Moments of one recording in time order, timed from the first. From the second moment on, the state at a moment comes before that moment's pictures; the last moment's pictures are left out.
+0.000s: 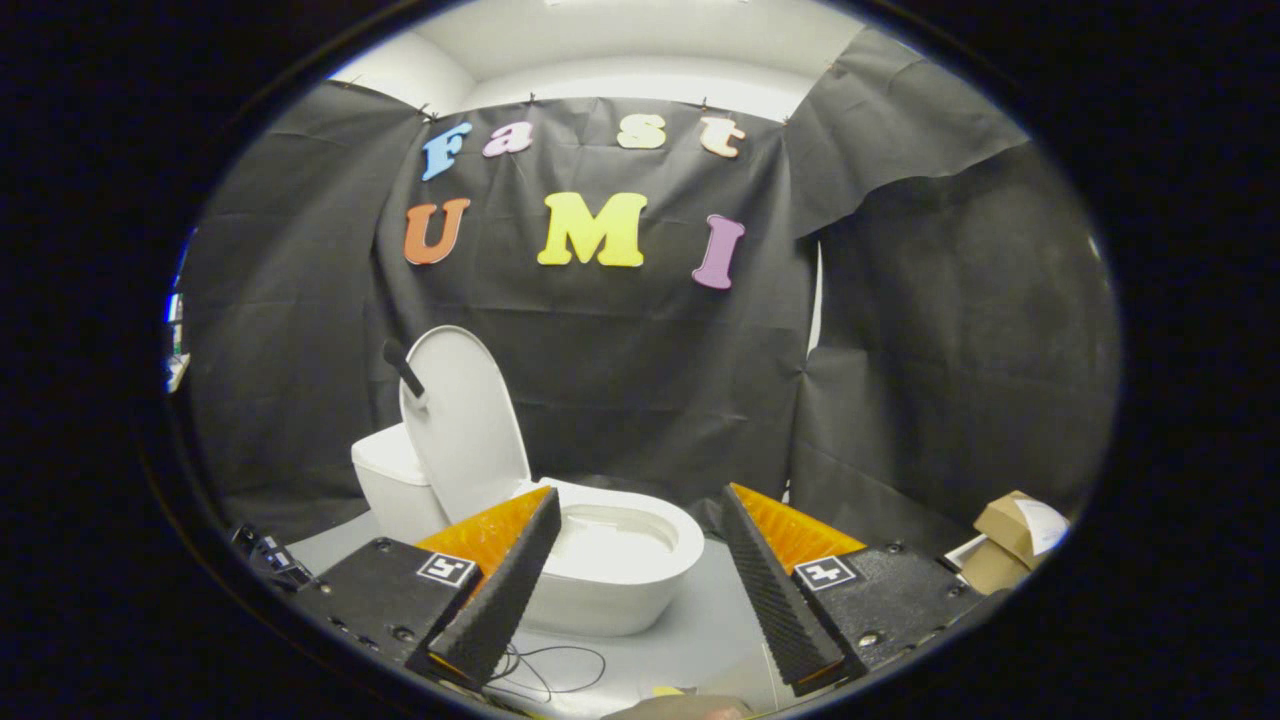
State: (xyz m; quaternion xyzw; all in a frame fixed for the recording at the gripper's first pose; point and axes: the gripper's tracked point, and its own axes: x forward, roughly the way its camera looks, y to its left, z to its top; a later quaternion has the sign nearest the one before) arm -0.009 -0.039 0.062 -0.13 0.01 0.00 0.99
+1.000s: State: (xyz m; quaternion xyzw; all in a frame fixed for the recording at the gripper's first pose) arm -0.002 -0.041 0.051 -0.09 0.02 -0.02 1.00
